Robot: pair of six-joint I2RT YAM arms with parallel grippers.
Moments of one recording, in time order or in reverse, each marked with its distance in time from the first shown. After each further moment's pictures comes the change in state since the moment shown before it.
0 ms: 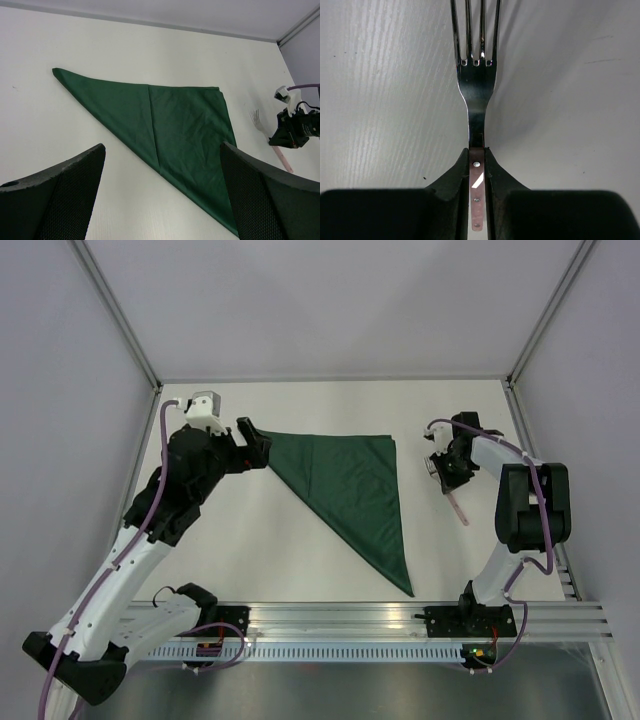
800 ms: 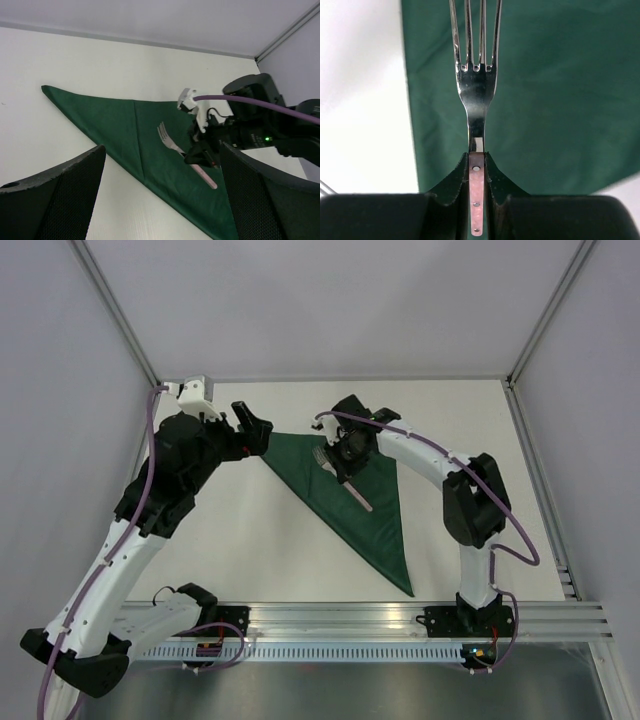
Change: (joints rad) left arm 0.000 0.053 0.140 -0.037 0.025 -0.029; right arm 0.595 0.148 0.497 -0.198 -0.119 0.280
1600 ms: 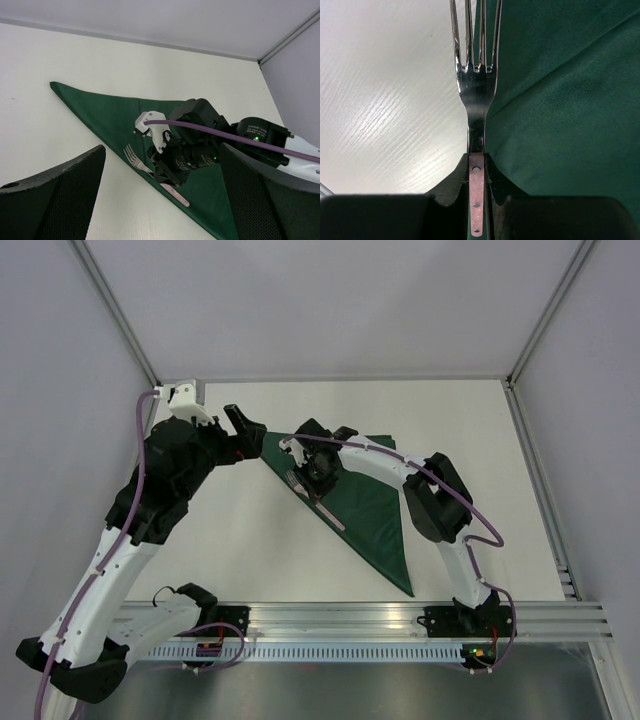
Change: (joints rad) left arm 0.000 -0.037 0.018 -0.059 -0.026 -0.011; right arm 0.183 0.229 0.139 0.019 -0.013 0.145
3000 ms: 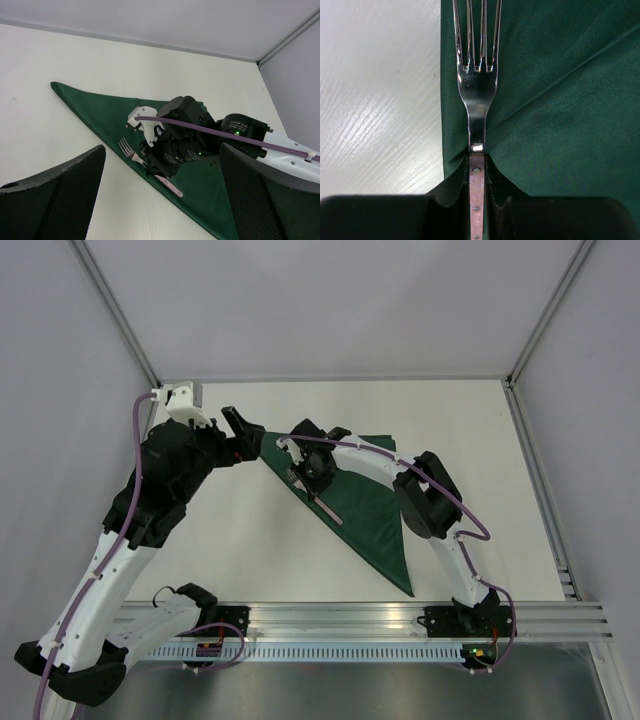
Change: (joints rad) left arm 0.000 -0.021 -0.009 -0.002 -0.001 0.000; right arm 0.006 0.094 0.073 0.026 0.082 -0.003
